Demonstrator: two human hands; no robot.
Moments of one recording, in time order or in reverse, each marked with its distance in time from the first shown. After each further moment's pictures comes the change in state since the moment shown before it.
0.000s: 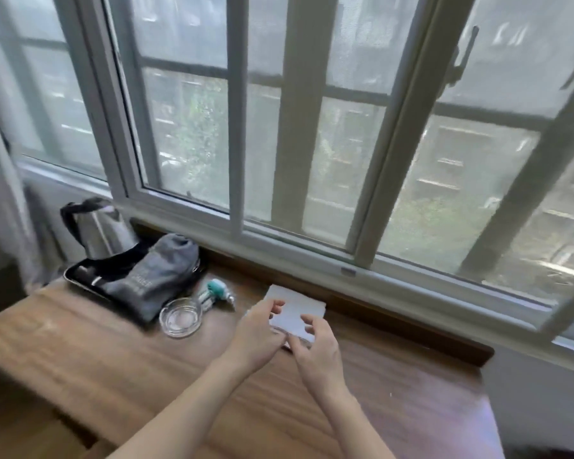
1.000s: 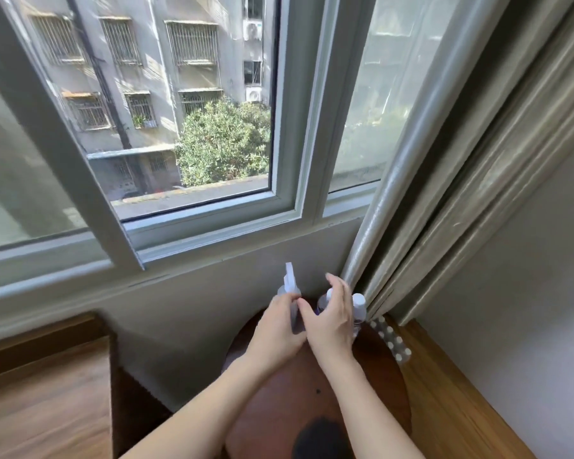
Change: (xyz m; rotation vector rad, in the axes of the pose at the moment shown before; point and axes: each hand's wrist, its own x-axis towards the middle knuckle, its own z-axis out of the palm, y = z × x) left_hand -0.075 0.395 0.662 -0.066 -0.781 0.430; right_hand -0.112 0.449 -0.555 -0.230 0.905 0.536
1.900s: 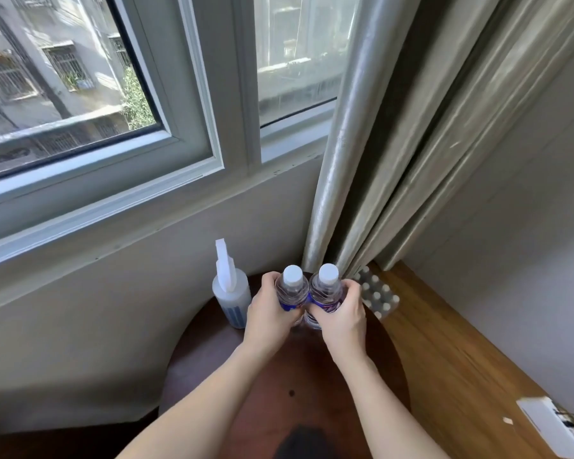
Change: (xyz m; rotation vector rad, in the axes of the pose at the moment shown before) left_hand 0.112 -0.063 0.152 -0.089 -0.043 -0.237; right_hand 0.057 0.203 0.032 0.043 0.038 0.342
